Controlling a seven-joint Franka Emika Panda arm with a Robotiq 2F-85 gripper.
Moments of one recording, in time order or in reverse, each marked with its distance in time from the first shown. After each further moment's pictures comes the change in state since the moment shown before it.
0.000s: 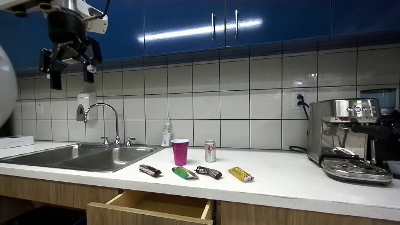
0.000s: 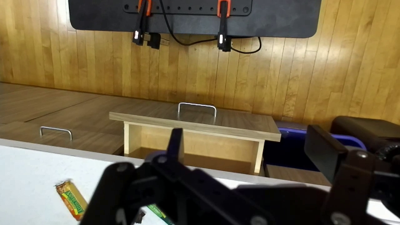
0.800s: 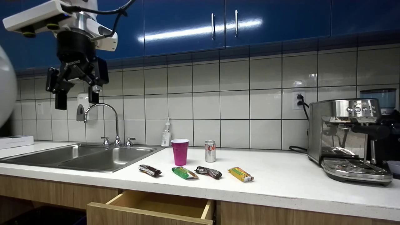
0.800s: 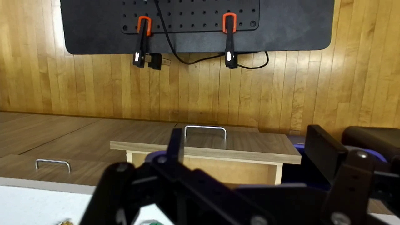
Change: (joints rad) arm -0.001 -0.025 -0.054 -0.147 0.000 0.061 0.007
